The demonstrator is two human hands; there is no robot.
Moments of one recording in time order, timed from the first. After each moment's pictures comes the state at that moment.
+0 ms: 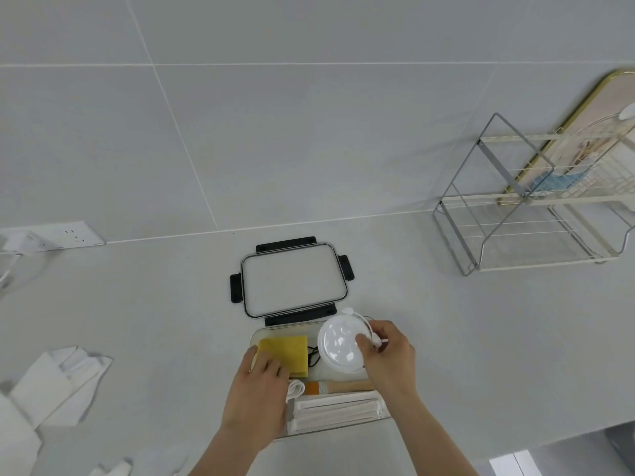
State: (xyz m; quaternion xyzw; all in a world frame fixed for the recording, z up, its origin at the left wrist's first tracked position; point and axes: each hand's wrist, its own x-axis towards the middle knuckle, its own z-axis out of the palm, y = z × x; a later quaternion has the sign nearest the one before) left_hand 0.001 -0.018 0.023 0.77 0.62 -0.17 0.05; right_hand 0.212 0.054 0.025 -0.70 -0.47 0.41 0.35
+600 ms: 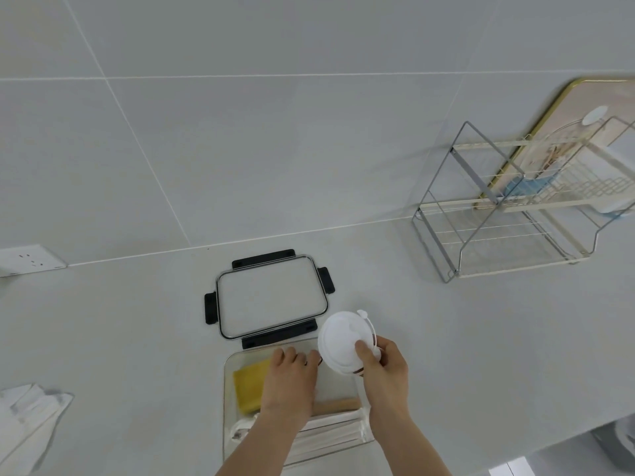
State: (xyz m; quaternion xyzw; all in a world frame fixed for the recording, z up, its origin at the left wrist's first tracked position) left_hand 0.073 0.047 -0.001 0.76 0.63 -0.10 0.10; right_hand 0.224 0.056 0.027 -0.69 -0.26 0.49 0.46
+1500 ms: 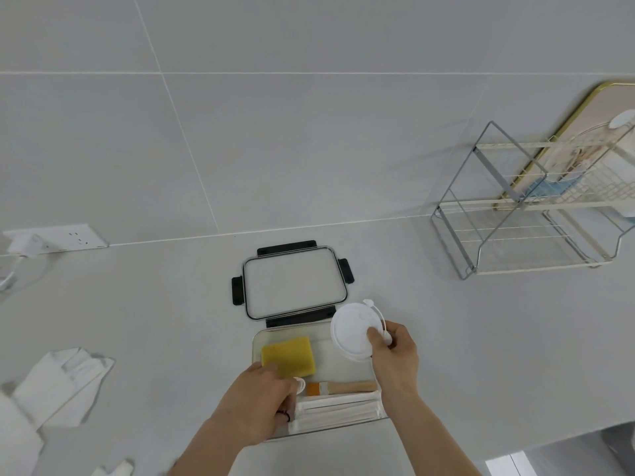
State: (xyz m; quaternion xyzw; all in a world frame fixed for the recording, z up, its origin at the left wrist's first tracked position) left_hand -0.018 -0.015 0.028 0.82 0.54 -0.01 0.21; right_hand 0.210 0.052 0.032 -0.72 -0.32 0.44 0.43
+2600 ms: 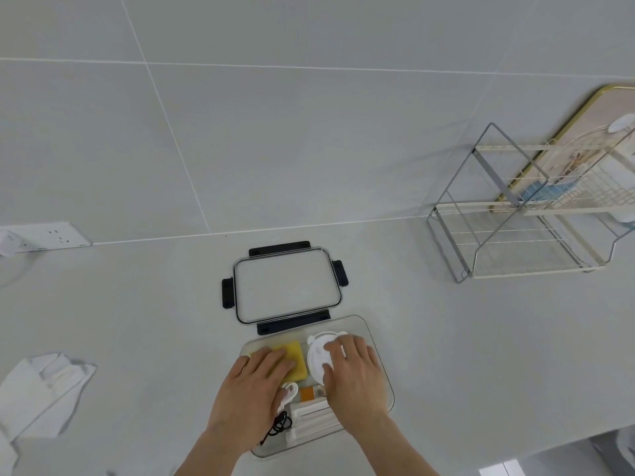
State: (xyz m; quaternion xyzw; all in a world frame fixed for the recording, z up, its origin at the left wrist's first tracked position) left_hand -0.013 -0.011 0.001 0.78 0.61 0.04 0.10; right_hand 0.187 0.036 0.010 -0.59 -0.80 0.10 0.03
